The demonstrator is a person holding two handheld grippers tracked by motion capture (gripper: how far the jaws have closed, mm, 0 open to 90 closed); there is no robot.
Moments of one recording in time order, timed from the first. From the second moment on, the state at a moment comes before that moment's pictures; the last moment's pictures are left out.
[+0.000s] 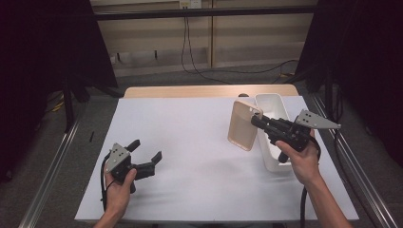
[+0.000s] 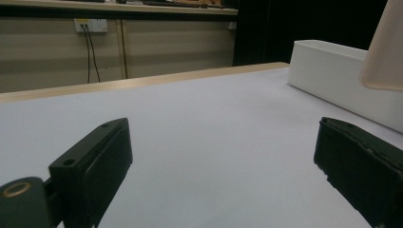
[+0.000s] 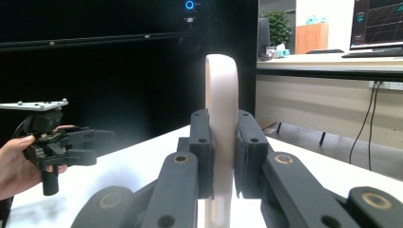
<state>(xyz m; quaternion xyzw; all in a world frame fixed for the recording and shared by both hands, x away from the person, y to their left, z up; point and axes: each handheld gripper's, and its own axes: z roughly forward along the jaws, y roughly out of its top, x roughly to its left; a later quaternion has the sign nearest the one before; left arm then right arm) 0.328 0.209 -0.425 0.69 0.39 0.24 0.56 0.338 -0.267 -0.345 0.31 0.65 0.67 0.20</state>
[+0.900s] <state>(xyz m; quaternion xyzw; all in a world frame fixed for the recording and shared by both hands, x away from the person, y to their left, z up) 0.313 0.230 -0.432 0.67 0.39 0.27 0.57 0.353 -0.301 -0.320 0.31 0.63 0.67 0.23</state>
